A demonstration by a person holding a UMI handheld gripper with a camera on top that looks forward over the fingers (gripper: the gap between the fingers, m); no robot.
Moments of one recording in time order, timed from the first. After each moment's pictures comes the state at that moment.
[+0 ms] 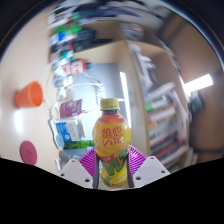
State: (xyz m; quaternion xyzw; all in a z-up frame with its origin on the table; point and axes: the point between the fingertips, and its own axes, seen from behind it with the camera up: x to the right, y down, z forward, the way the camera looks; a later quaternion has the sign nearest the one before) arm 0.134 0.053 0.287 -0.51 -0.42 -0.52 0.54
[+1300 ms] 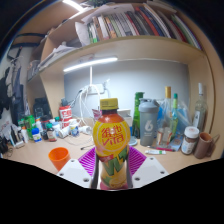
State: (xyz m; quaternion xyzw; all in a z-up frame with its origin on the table) arm 0.128 0.075 0.111 -0.78 -0.02 0.06 0.63
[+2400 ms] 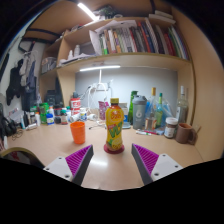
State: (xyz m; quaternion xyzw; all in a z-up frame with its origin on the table) arm 0.144 -0.109 0.096 -0.78 -0.05 0.04 0.62
